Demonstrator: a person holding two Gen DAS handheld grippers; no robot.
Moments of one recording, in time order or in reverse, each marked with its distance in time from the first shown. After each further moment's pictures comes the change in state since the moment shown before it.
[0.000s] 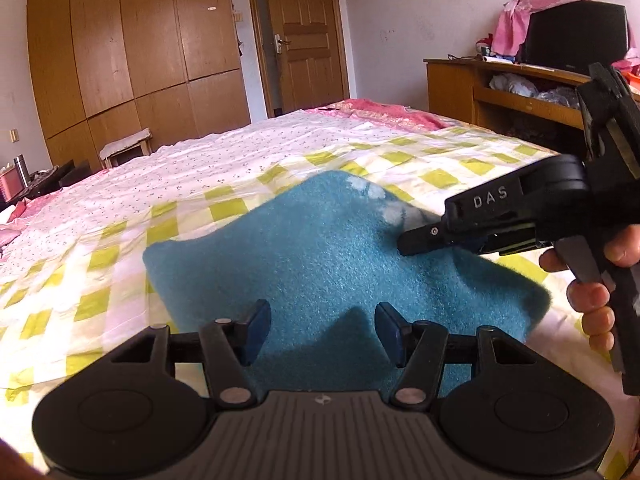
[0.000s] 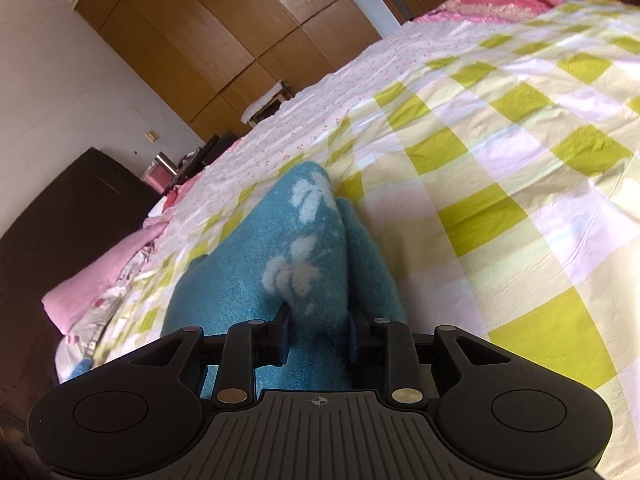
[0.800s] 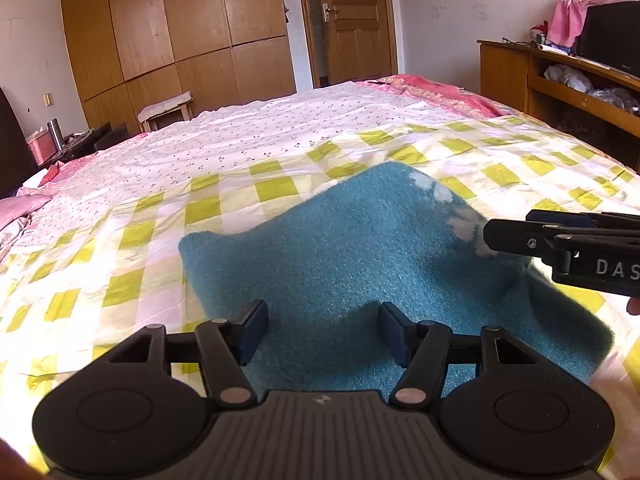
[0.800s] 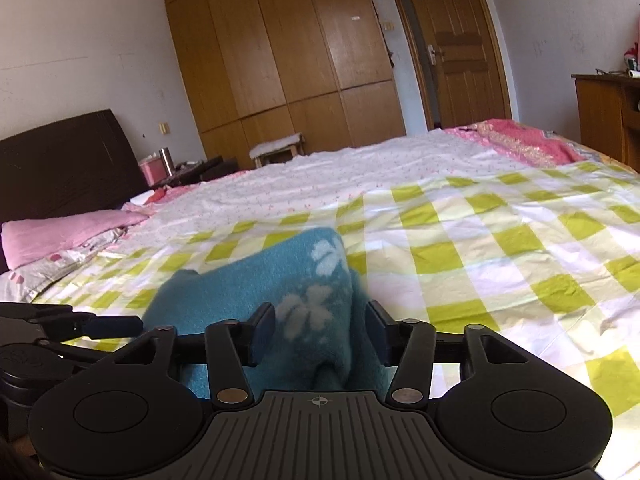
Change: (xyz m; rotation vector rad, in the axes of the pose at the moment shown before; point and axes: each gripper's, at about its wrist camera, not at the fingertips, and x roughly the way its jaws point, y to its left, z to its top) left arm 0.032 0.022 0.019 -0.078 0.118 0.112; right arm -0.018 0.039 -0.010 -0.330 -0.175 -0.133
